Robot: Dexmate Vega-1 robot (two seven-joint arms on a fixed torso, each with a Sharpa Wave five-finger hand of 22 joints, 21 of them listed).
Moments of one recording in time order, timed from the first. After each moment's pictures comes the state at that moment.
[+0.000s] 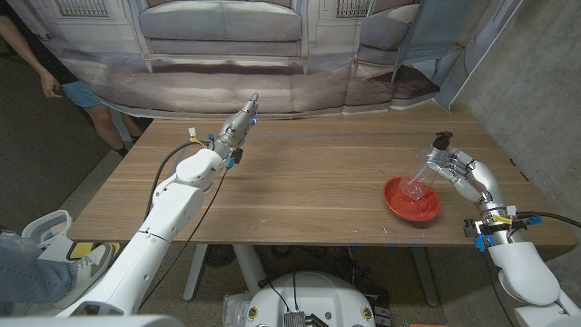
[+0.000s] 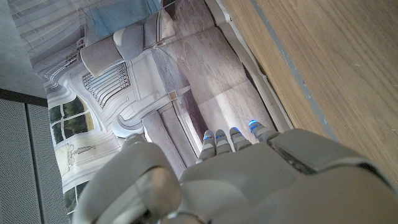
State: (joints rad) left arm 1.00 0.41 0.14 -1.80 -0.34 0.17 -0.02; left_hand 0.42 0.02 -0.04 0.09 0.30 -0.03 0.03 0.20 0.18 -0.06 -0.02 0.20 0.18 -0.12 -0.01 0.19 0.18 -0.11 -0.03 0.20 0.18; right arm -1.64 -0.42 0.24 -1.82 0.02 0.63 -0.10; right_hand 0.79 0.00 0.21 -0.16 0.19 0.51 0.02 0.30 0.20 0.59 -0.01 0.44 0.24 0.64 -0.06 0.29 0.25 0.66 -0.06 0.36 0.20
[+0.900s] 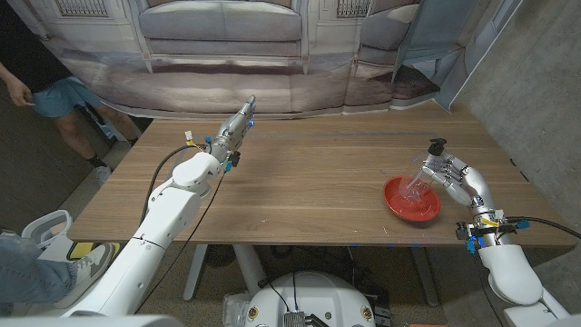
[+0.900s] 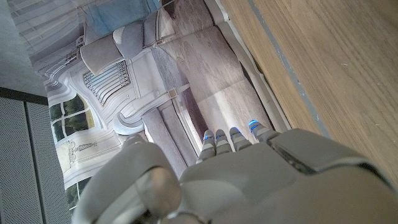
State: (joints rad) left arm 1.05 0.43 0.12 -1.84 -0.35 0.17 -0.01; left_hand 0.42 0.02 -0.05 0.09 0.30 -0.03 0.03 0.20 0.18 -0.06 -0.02 0.20 0.18 -0.12 -0.01 0.19 0.18 -0.11 -0.03 0.20 0.18; right arm -1.61 -0.42 0.20 -1.75 -0.05 0.62 -0.20; right_hand 0.79 0.00 0.21 -0.16 0.18 0.51 0.02 0.29 0.20 0.59 -0.01 0.44 0.25 0.64 -0.06 0.29 0.25 0.66 -0.06 0.37 0.20
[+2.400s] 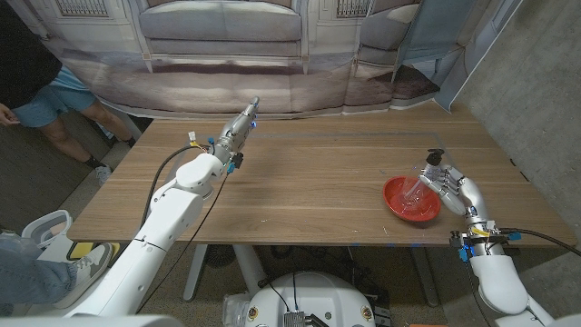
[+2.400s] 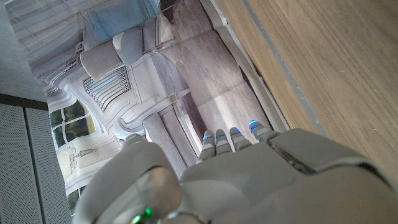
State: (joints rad) left arm 1.06 0.43 0.14 -1.87 -0.33 0.19 0.02; left_hand 0.42 0.02 -0.06 0.09 0.30 -0.03 0.03 0.20 0.18 -0.06 -0.02 0.20 0.18 -0.12 -0.01 0.19 0.18 -0.11 -0.03 0.20 0.18; right arm -1.60 -0.42 0.14 -1.68 -0.10 0.64 -0.32; right_hand 0.79 0.00 0.21 -0.16 0.18 0.52 0.03 0.28 0.20 0.59 -0.01 0.44 0.25 0.64 -0.06 0.28 0.25 0.66 -0.06 0.37 0.20
